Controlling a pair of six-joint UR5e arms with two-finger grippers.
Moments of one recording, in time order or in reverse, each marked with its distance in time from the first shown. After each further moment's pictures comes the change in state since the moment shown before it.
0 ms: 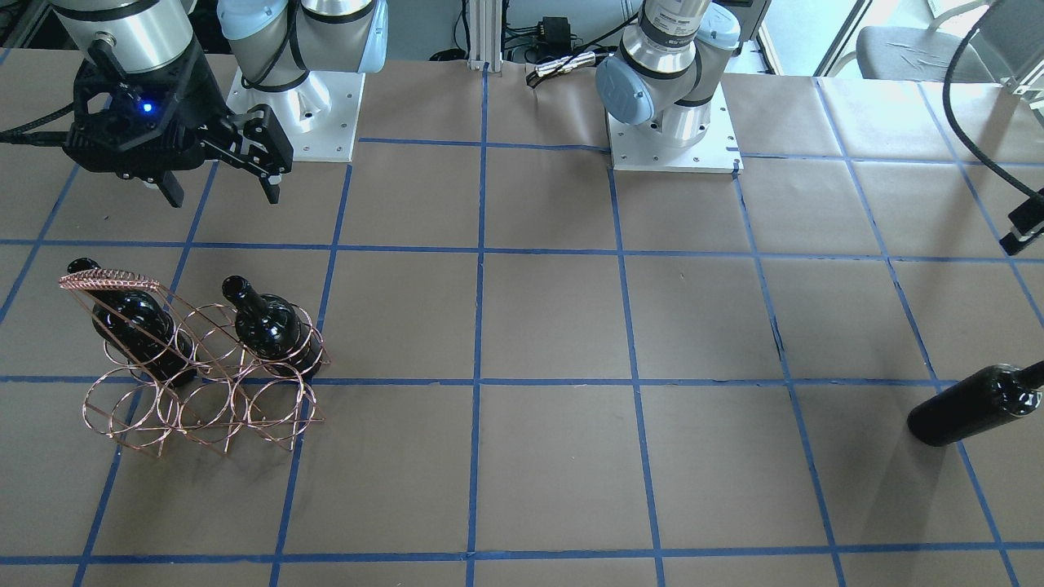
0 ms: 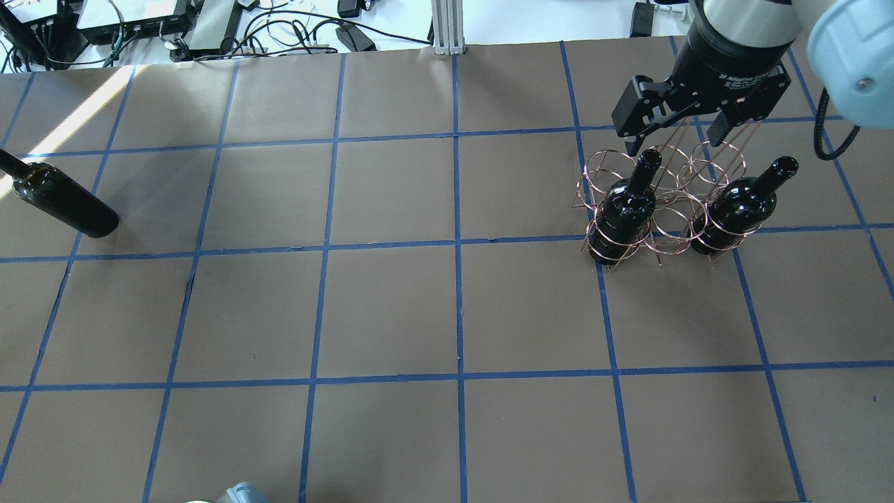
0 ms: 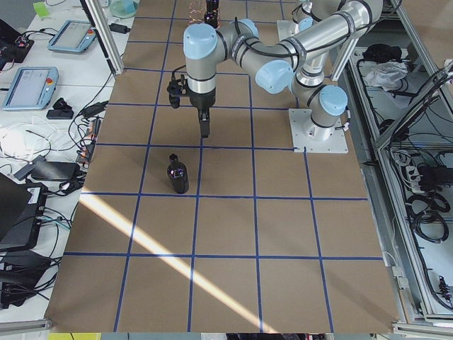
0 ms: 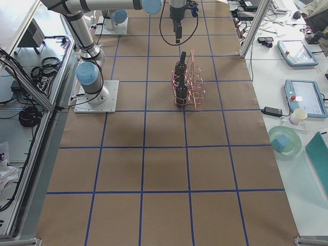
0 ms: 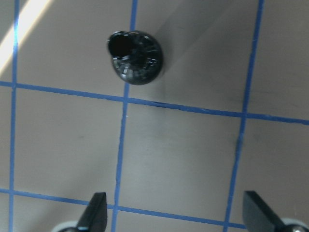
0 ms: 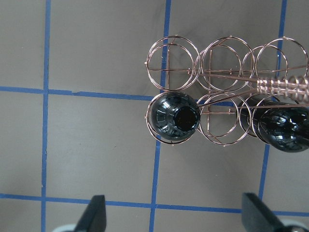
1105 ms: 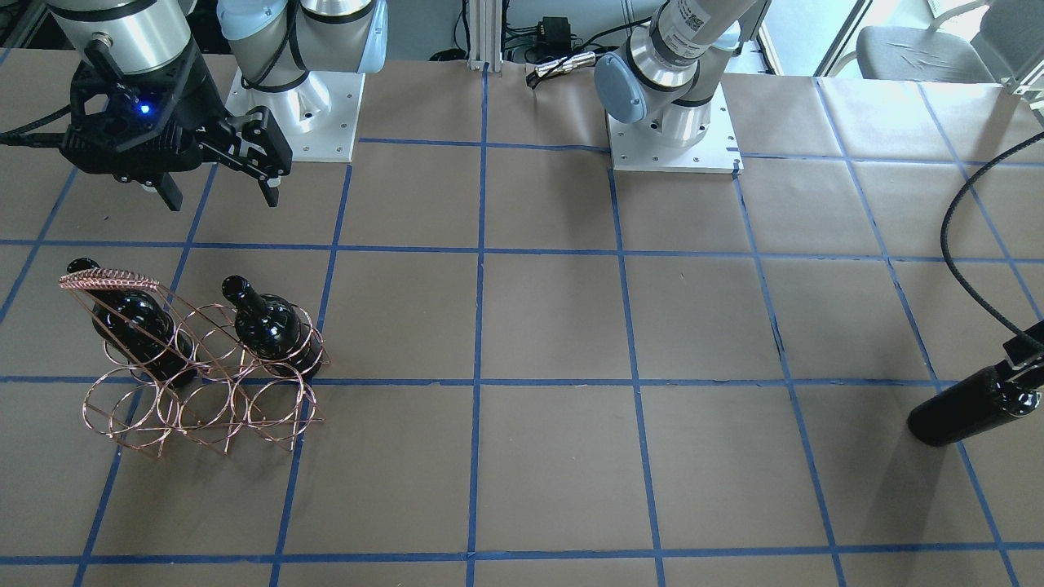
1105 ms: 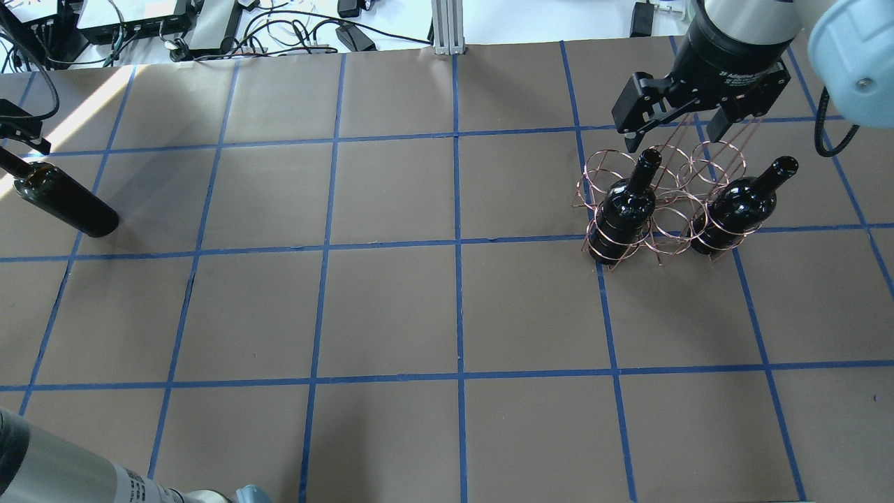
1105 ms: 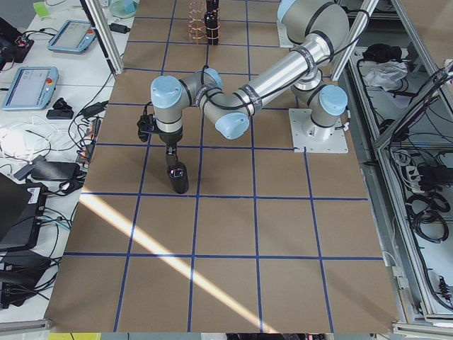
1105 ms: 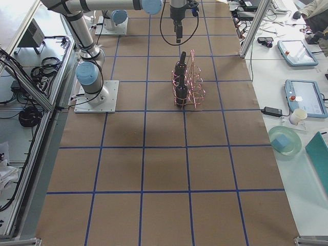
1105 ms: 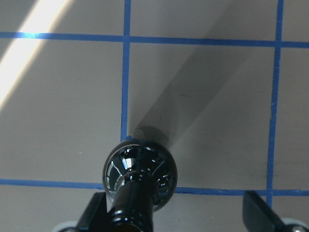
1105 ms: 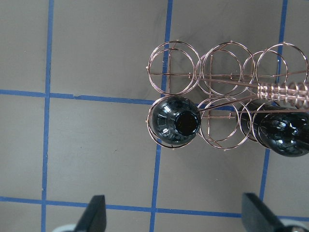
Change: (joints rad) left arm -0.071 -0.254 0.086 0.191 -0.074 0.061; right arm 0.000 0.002 0.000 -0.015 0.002 -0.003
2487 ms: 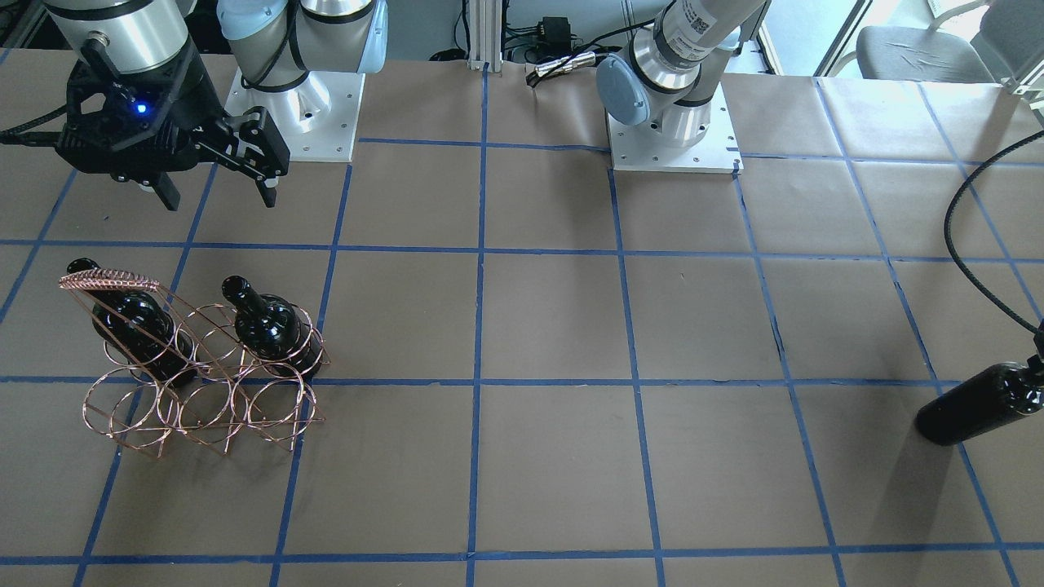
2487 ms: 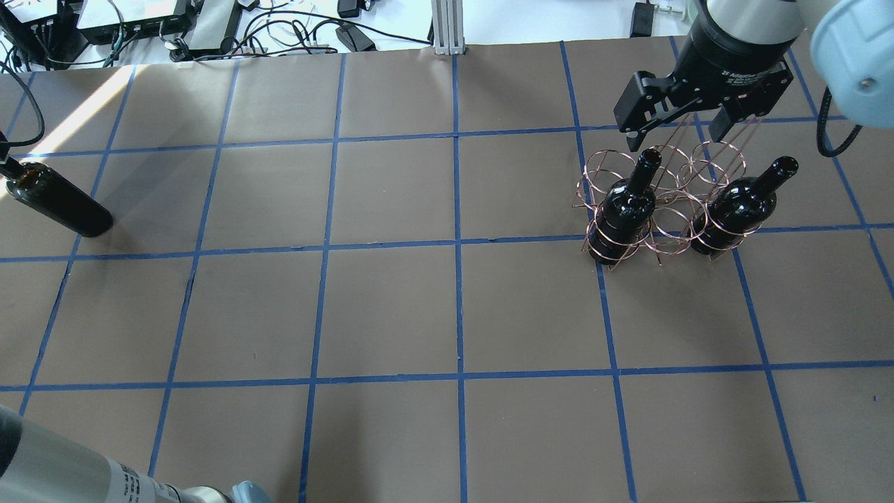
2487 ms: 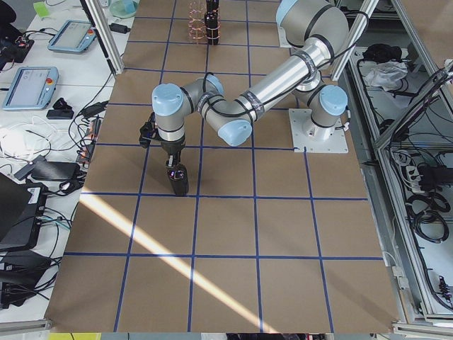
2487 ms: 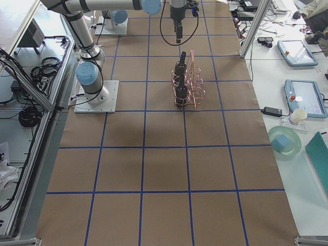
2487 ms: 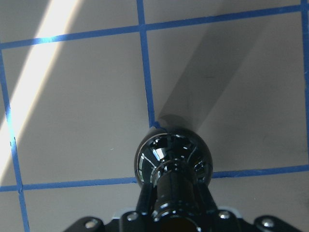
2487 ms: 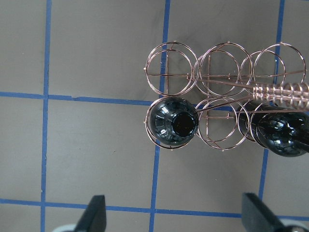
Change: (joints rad) left arm 0.038 -0.005 -0.002 0.012 0.038 0.142; right arm -0.003 0.000 0.000 -0.001 -0.001 0.003
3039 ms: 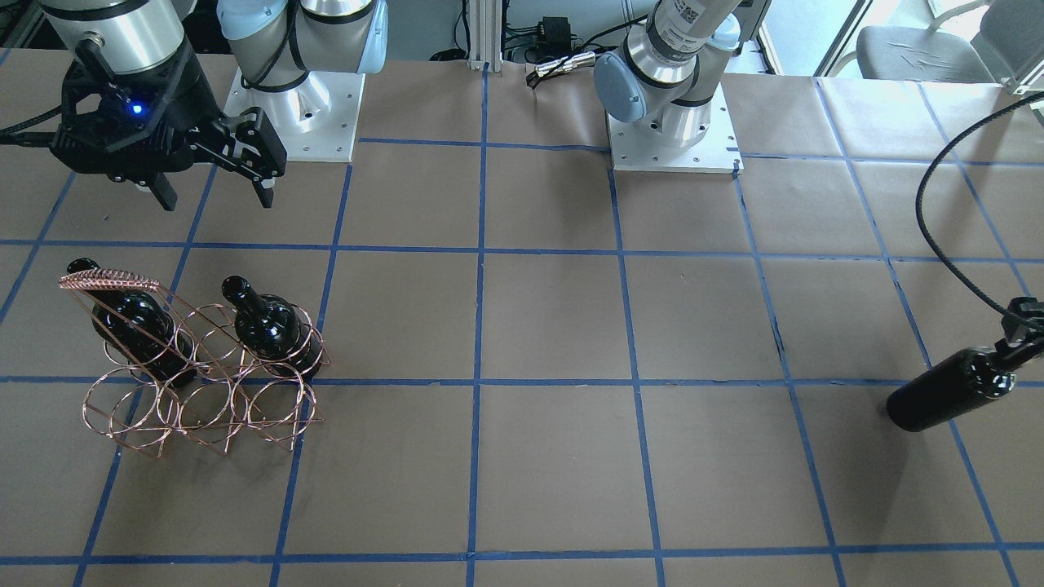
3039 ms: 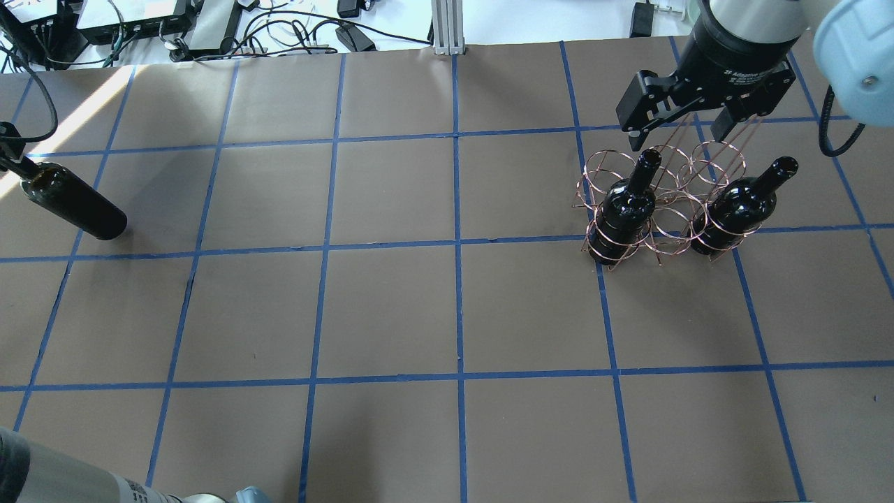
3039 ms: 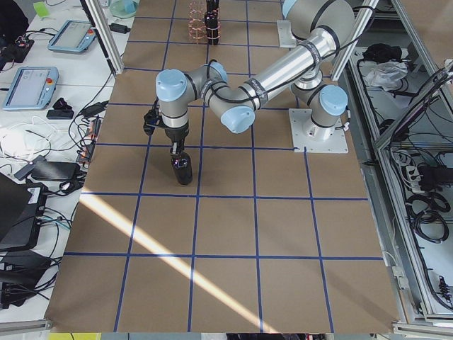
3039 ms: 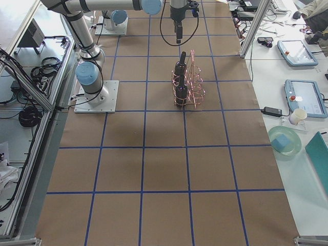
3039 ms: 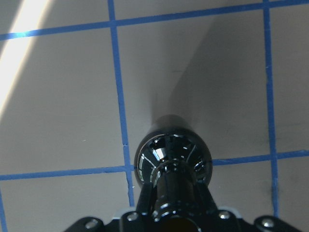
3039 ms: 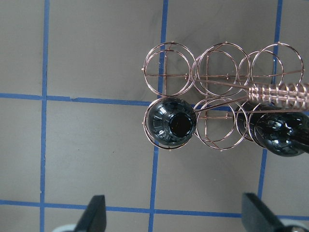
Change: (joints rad) left arm -0.062 0.091 -0.084 -0.044 0.000 -0.070; right arm -0.005 0.000 -0.001 0.000 0.000 0.000
